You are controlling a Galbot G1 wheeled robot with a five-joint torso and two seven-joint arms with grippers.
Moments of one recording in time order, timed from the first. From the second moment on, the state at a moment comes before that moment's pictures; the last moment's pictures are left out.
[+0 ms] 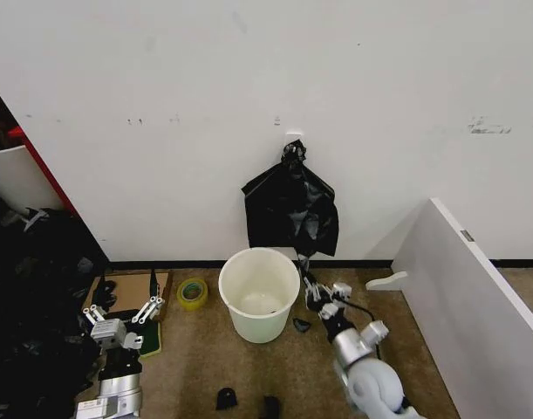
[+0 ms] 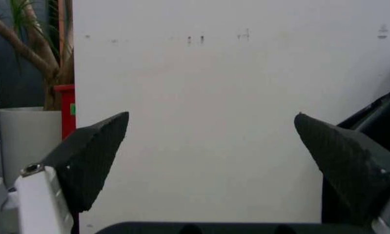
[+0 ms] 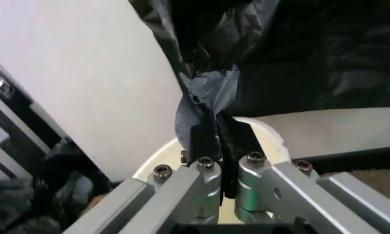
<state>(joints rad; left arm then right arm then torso) 1.71 -1.38 -0.59 -2.03 -0.13 -0.60 -0.19 -1.39 1.24 0.22 1.82 0.71 0.14 -0.13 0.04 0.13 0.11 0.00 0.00</state>
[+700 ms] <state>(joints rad) 1.70 -1.38 -0.60 -2.04 -0.13 -0.60 -0.19 -1.48 1.14 0.19 1.76 0.33 0.28 -0.15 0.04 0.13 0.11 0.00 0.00</state>
